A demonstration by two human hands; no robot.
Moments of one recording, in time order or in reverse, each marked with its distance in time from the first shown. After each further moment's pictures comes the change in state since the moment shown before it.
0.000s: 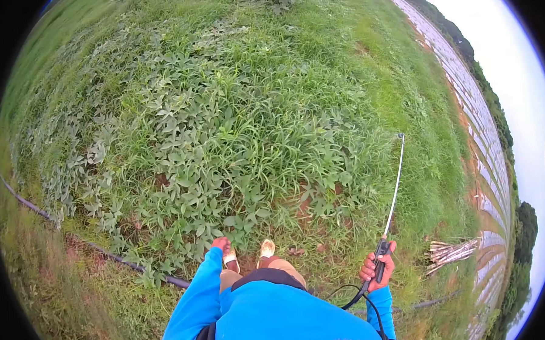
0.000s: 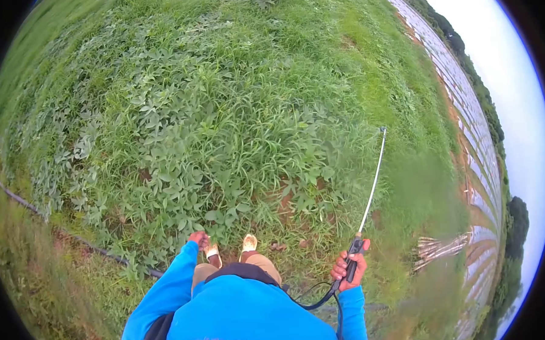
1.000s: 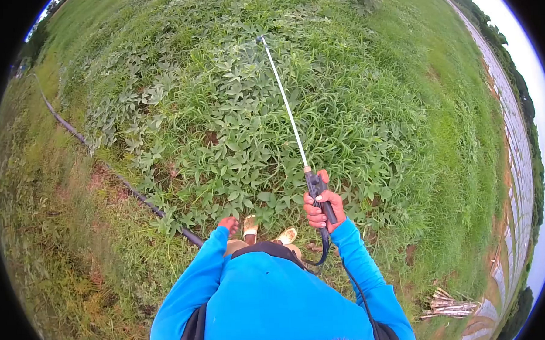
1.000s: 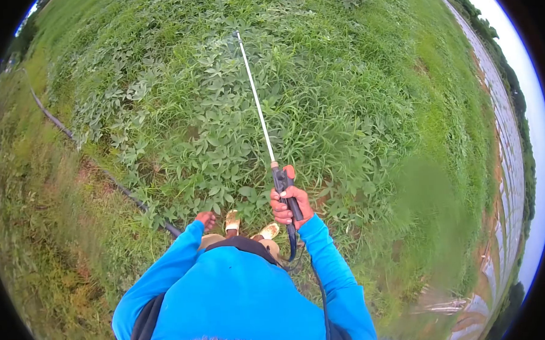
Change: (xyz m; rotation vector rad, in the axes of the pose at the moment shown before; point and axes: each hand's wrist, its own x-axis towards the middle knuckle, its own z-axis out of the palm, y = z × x) left_hand -0.064 -0.049 -0.062 -0.129 0.132 0.019; right_hand 0.184 0.121 0.176 -0.286 -0.702 0.906
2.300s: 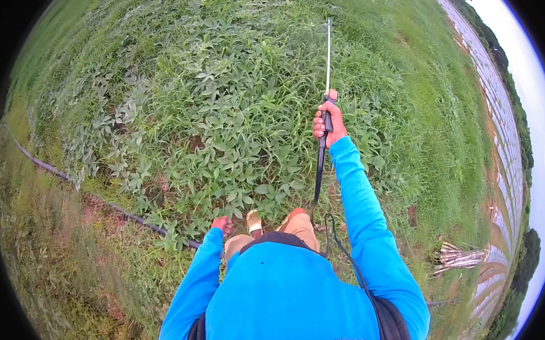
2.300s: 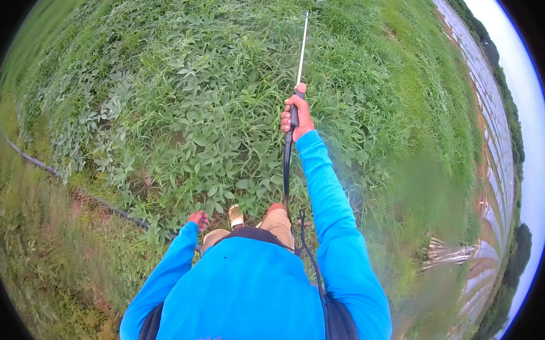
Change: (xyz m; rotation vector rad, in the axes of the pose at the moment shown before) left_hand 0.028 0.003 -0.074 0.032 -0.065 -0.089; right_hand 0.095 -0.137 0.015 -0.129 0.567 -0.483
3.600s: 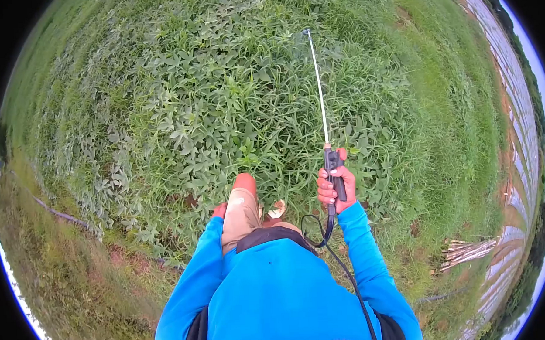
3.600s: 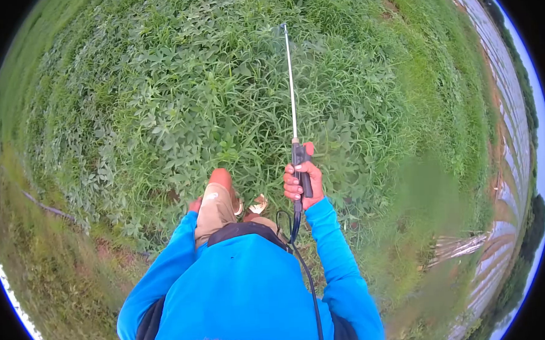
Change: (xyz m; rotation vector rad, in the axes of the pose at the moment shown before) left_hand 0.125 0.399 0.096 0.573 0.283 0.288; right_hand 0.081 -0.240 -0.081 0.498 -0.272 0.168
